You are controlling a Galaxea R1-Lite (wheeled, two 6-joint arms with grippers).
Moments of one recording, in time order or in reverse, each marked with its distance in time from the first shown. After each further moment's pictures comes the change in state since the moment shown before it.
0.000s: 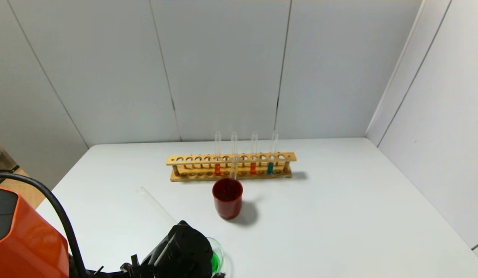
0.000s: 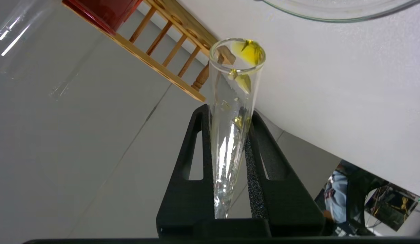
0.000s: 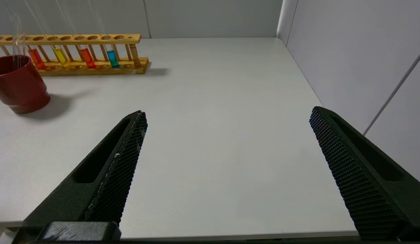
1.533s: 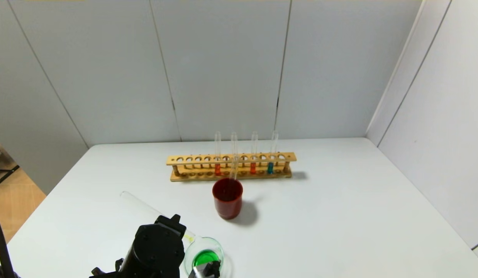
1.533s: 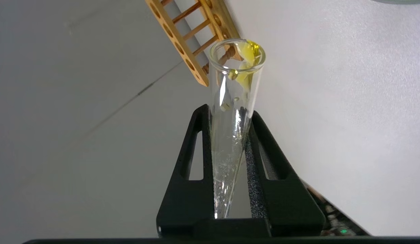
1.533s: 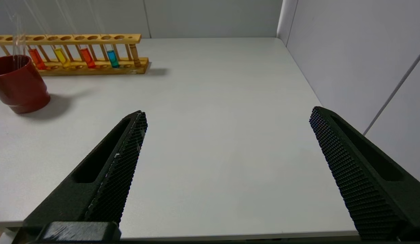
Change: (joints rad) left arm -0.002 -0.154 0.089 -0.087 -0.053 -0.214; right arm 0.000 0.000 0.000 0.000 0.000 0.000
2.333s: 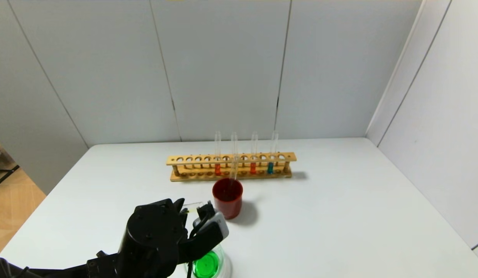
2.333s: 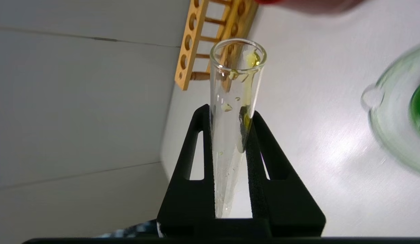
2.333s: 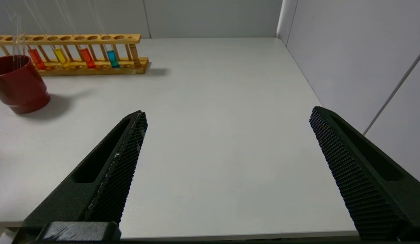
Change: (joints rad) left arm 0.021 -0.032 -0.089 -0.003 -0.055 -0.695; right arm 0.000 0.000 0.000 0.000 0.000 0.000
